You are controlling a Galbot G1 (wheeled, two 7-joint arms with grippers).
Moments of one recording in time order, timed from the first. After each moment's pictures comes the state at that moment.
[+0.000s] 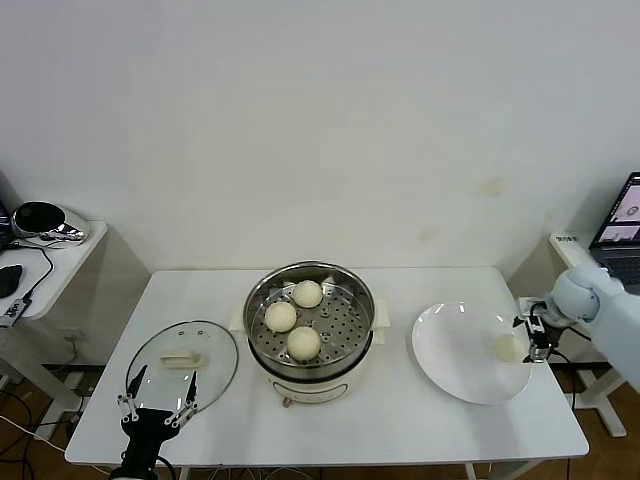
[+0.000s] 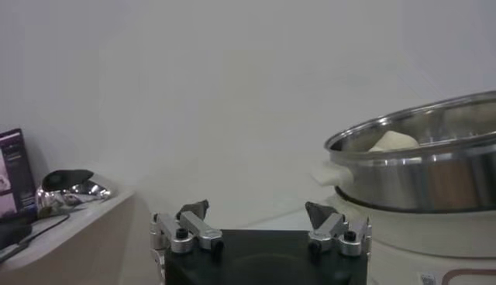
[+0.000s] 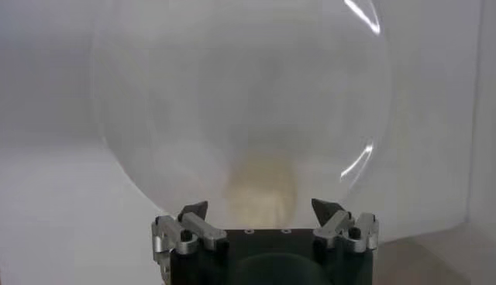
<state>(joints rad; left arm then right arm) 1.79 -1.29 -0.66 -2.09 0.01 -0.14 -0.10 -0.20 0.61 -0.51 1.08 -0.34 -0.14 -1.09</state>
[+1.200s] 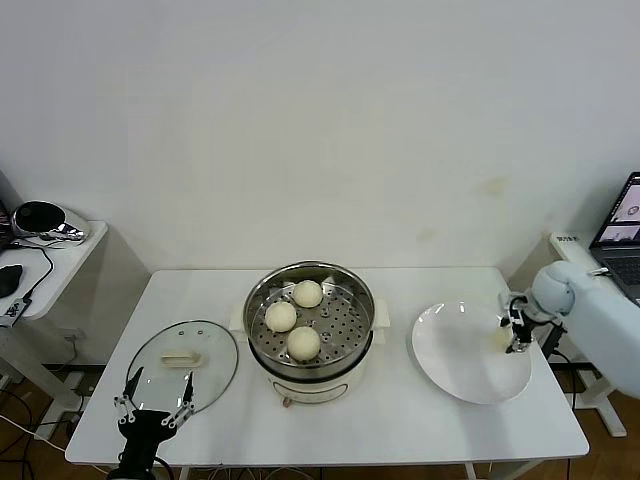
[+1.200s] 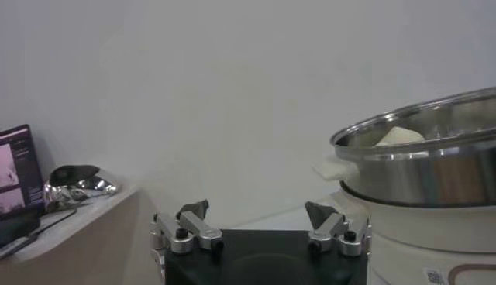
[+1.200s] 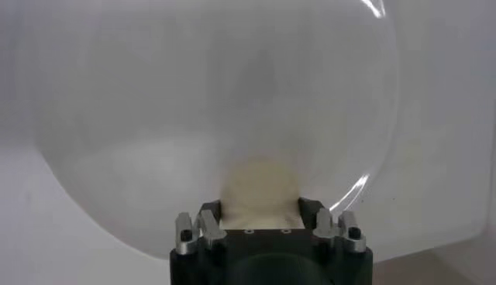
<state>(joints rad) 1.79 -1.30 -0.67 -2.09 0.01 -0.14 -0.10 -0.10 0.64 -0.57 1.11 -0.30 -0.20 -1.12</state>
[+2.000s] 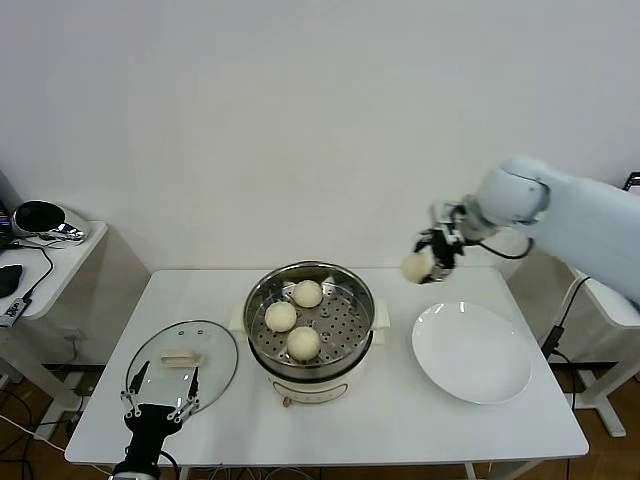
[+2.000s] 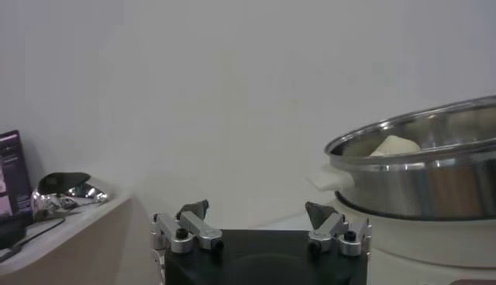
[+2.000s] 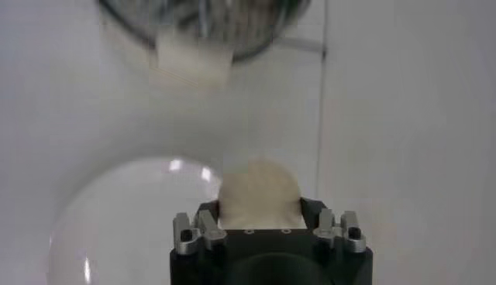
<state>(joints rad) 1.76 -1.30 -0.65 -2.07 0.01 -0.14 -0.10 0.64 0.78 -1.21 1.51 0.38 -0.47 -0.99</state>
